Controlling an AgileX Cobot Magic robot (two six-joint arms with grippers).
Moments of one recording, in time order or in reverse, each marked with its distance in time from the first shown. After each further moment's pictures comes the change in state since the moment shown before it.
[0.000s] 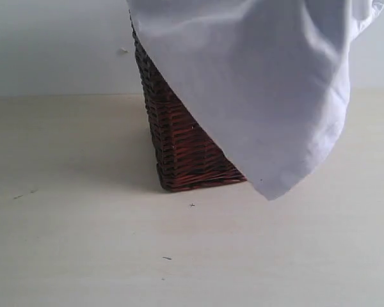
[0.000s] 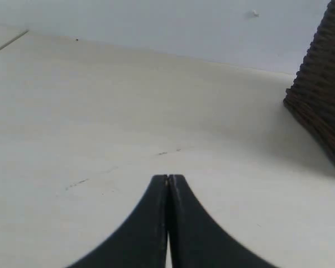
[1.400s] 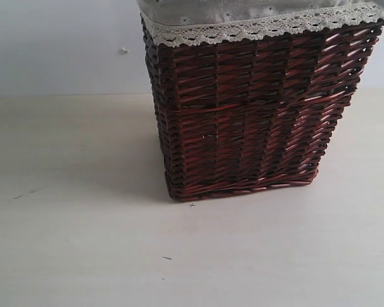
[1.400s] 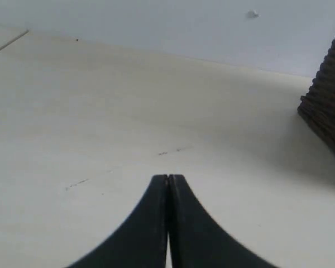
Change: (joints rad) left arm 0.000 0.000 0.000 0.000 0.000 0.002; right arm 0.000 -0.009 -1.005 0.008 -0.511 0.000
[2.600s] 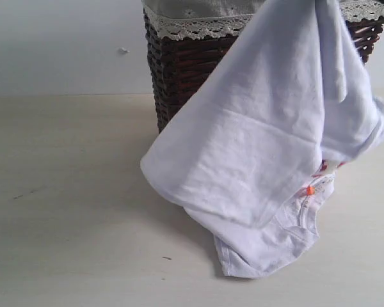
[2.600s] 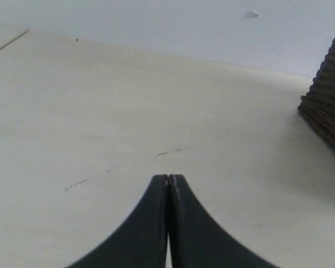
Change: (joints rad) left arm 0.000 0.000 0.000 0.000 0.000 0.000; right arm 0.000 0.104 0.931 -0.428 0.679 0.468
